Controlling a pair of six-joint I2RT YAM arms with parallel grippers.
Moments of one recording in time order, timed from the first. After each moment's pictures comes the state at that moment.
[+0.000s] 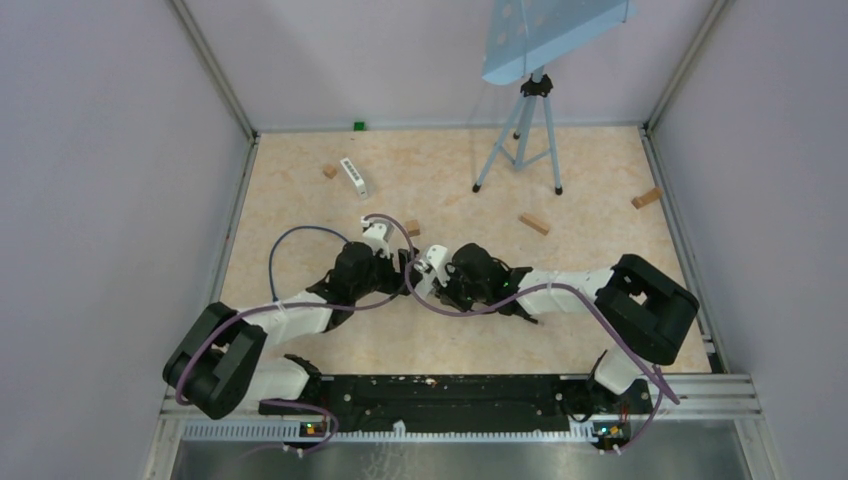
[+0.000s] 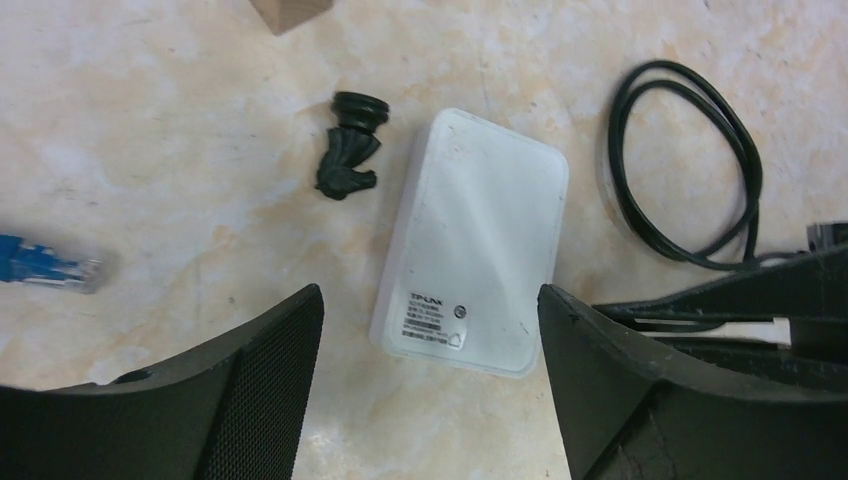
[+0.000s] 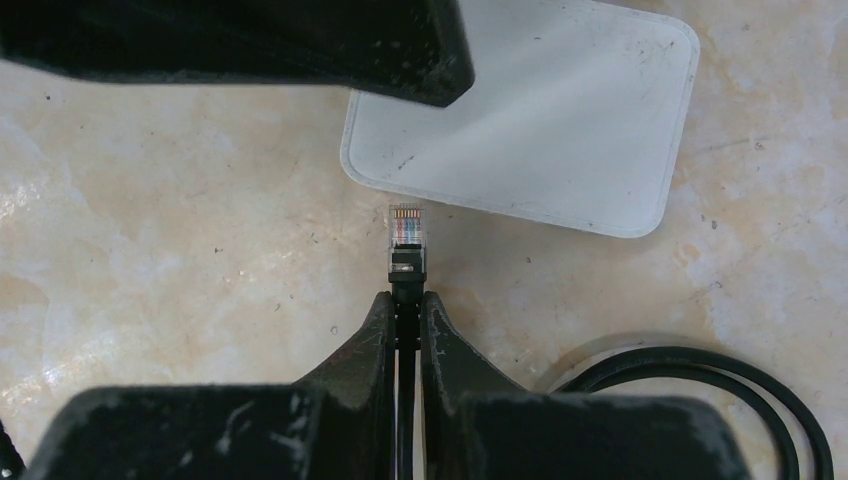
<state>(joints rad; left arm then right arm) -0.56 1.28 0.38 0.40 0.14 -0.40 0.93 1.61 0.74 0.12 -0.13 -0.13</state>
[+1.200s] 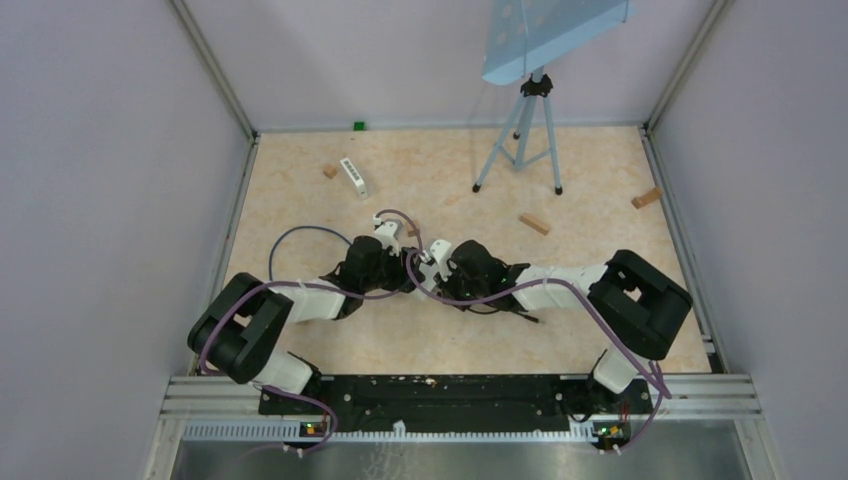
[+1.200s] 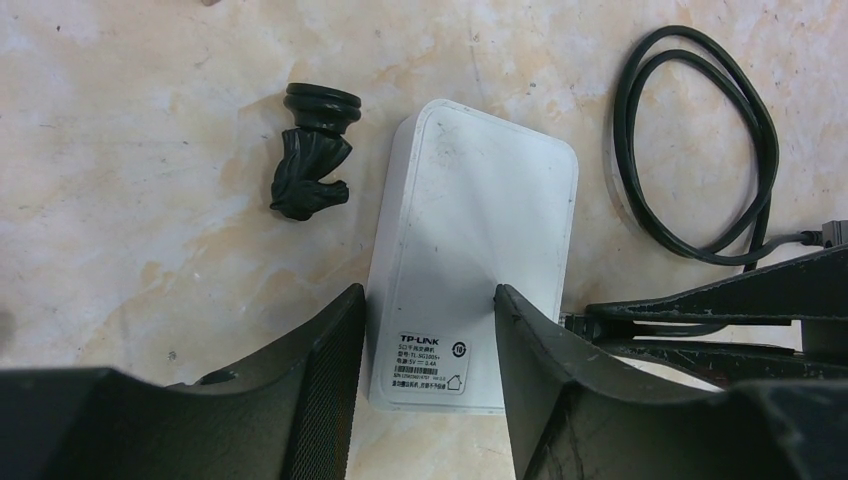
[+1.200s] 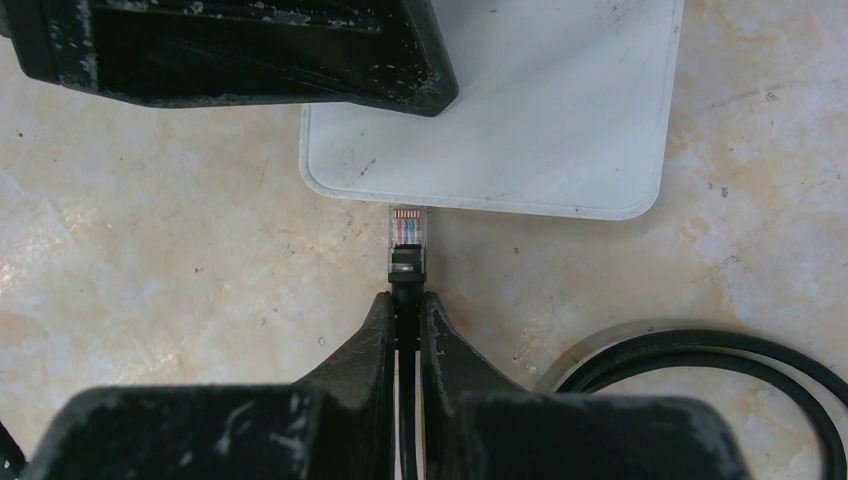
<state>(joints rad) -0.55 1.48 0.45 0.45 0.21 -0.41 0.91 1.65 0.77 0.10 -0.12 -0.02</state>
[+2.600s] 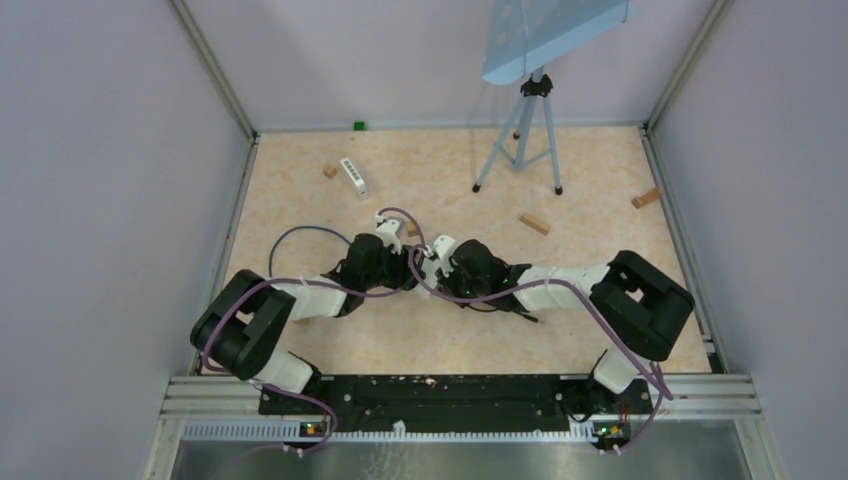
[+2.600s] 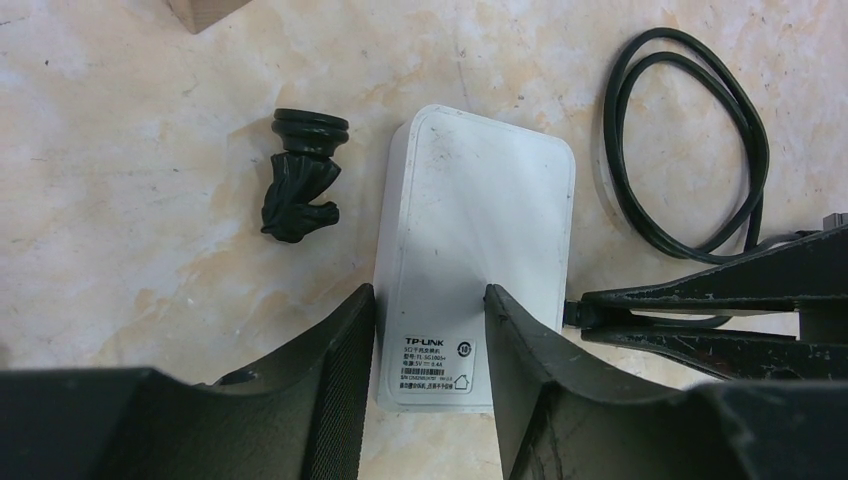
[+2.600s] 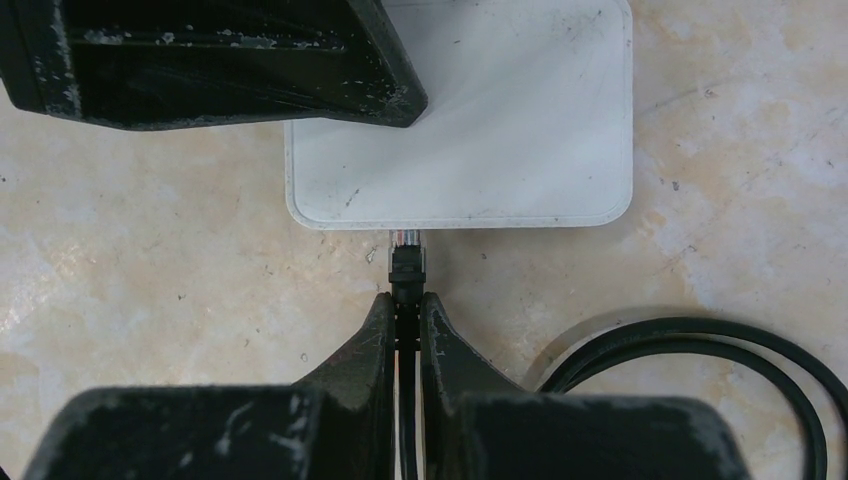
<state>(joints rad) -0.54 1.50 0.47 0.46 0.23 -0.39 0.90 1.64 0.76 0.13 -0.07 0.01</state>
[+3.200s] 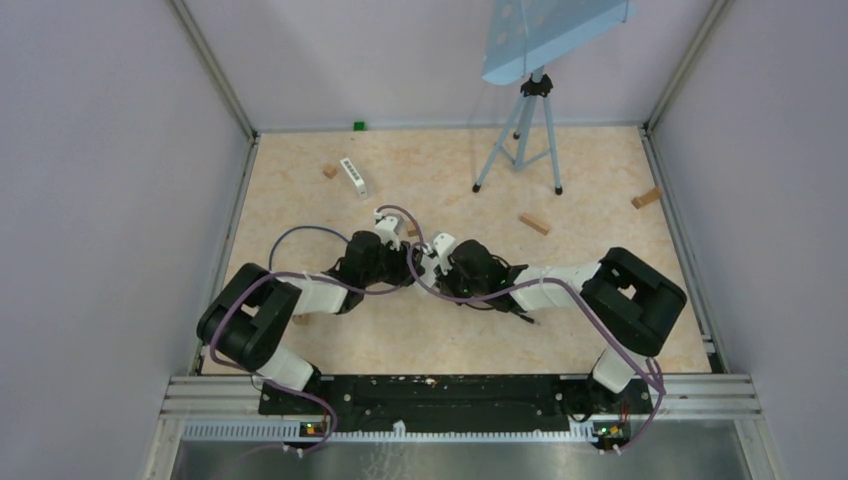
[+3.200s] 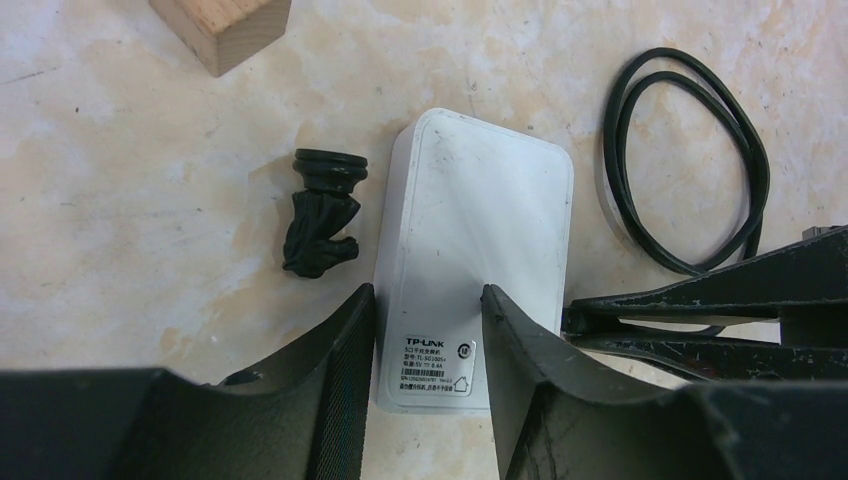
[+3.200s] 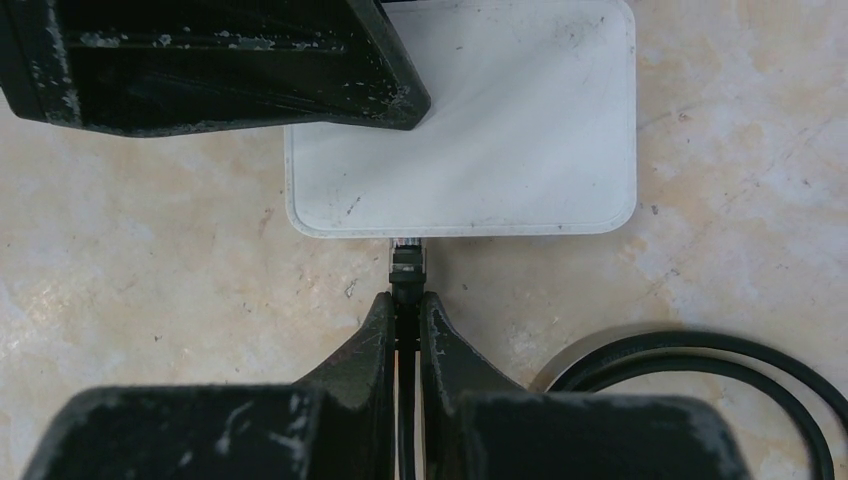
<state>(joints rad) -0.52 1.54 0.47 0.52 0.26 -0.38 0.90 1.68 0.75 0.21 -0.04 0.04</state>
